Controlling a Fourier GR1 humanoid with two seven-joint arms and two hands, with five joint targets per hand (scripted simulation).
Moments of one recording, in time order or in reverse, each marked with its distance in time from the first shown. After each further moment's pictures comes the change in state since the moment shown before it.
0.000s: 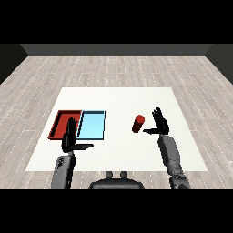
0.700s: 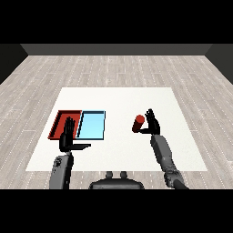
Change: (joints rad) left arm -0.002 0.020 0.026 -0.004 0.038 -0.033 0.008; right arm -0.083 0.068 0.011 0.193 -0.011 -0.035 -0.098
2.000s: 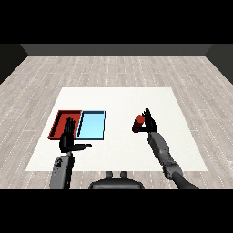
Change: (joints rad) left arm 0.009 -0.013 -0.005 -0.012 -0.009 0.009 -0.008; right arm -0.149 -0.009 -0.017 0.285 -0.008 0.016 -0.108
